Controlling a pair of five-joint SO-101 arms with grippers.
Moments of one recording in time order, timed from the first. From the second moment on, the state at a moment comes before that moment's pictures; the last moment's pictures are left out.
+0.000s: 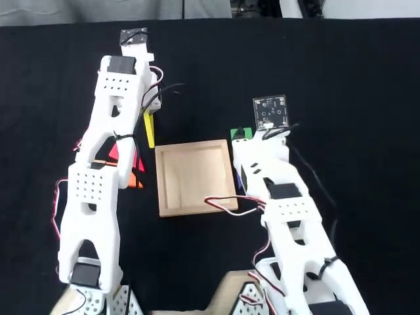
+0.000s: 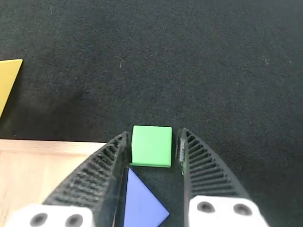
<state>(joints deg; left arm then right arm) 3.3 54.8 -58.1 89.0 12.4 -6.4 -36.4 70.6 9.6 1.4</state>
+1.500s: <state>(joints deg) 6.5 54.3 -69.1 100.6 9.5 -6.4 -36.4 70.6 7.8 1.4</state>
